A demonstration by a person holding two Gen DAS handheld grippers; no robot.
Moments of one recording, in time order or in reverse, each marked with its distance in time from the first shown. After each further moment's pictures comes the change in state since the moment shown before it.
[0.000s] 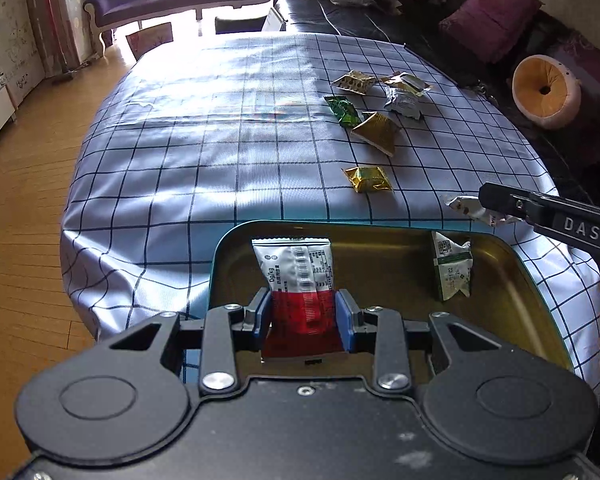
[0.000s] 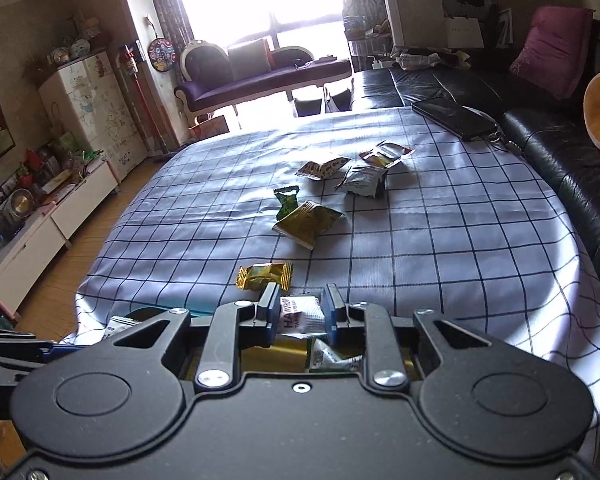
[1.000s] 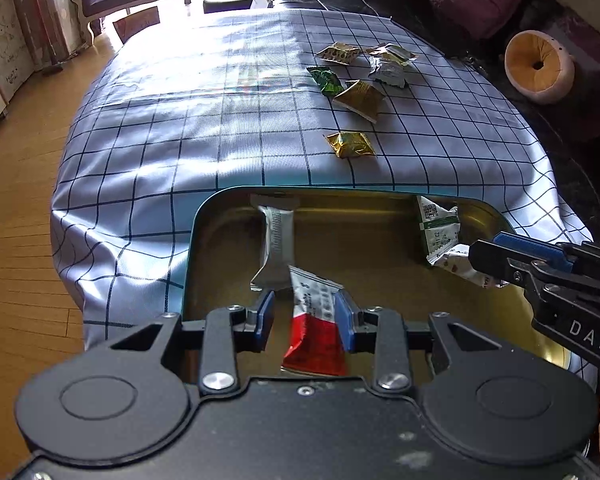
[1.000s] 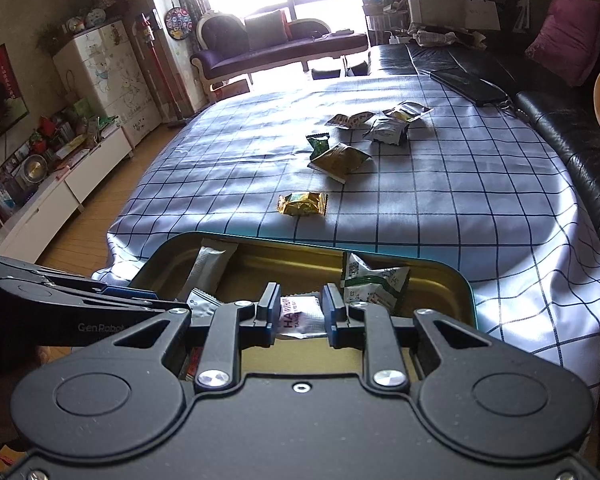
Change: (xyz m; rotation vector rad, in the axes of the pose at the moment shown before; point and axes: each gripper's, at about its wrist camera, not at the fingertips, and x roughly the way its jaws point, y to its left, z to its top) left arm 0.004 -0.013 -0.011 0.027 0.063 -0.009; right arm -0.026 0.025 -0.037 -0.041 0.086 0.016
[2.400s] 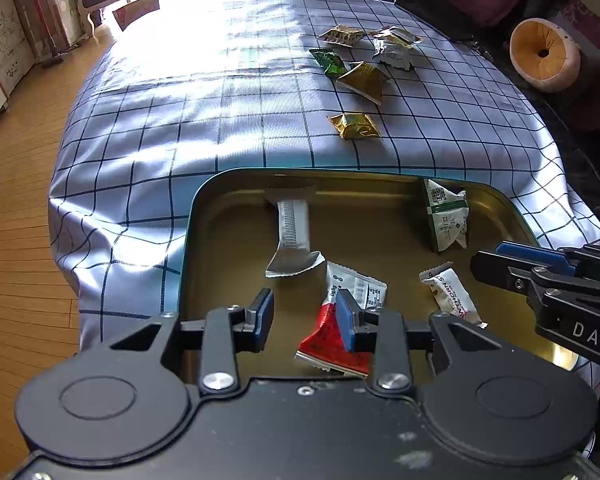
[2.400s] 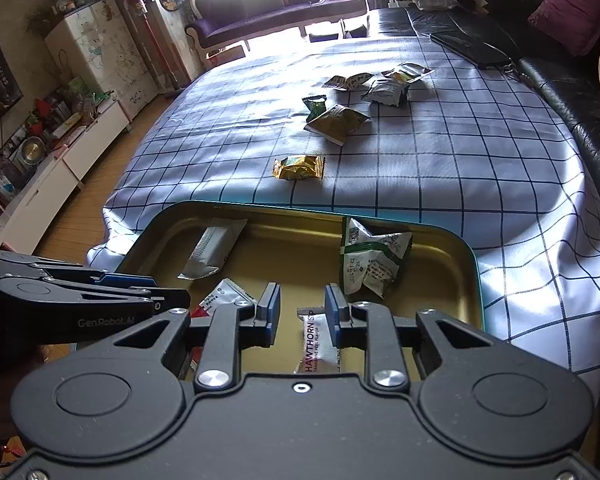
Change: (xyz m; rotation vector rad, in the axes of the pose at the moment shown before) left arm 0.011 -0.001 -0.002 0.002 0.039 0.017; right arm 0.009 -0.006 -0.001 0.027 0.116 0.011
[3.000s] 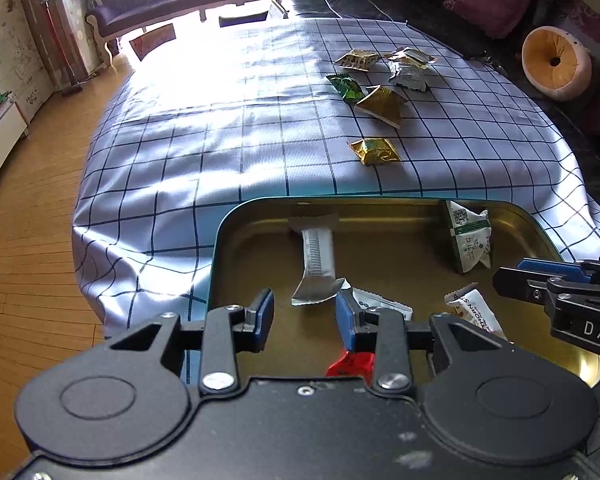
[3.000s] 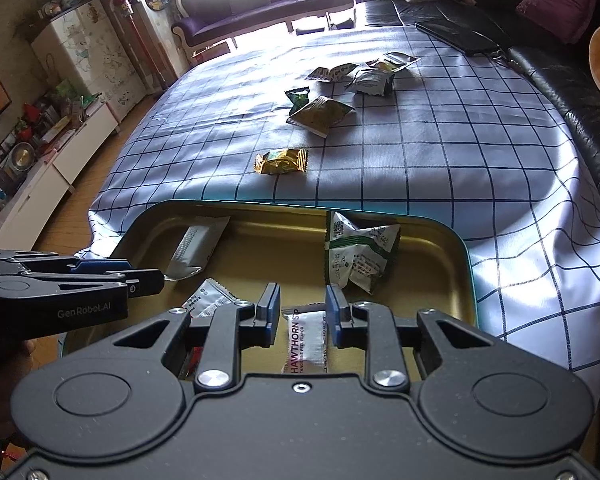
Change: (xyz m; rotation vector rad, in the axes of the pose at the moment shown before) left arm -0.002 0.000 0.002 0.029 -0.090 0.086; right arm 0.008 -0.009 -0.001 0.035 0.011 -0.024
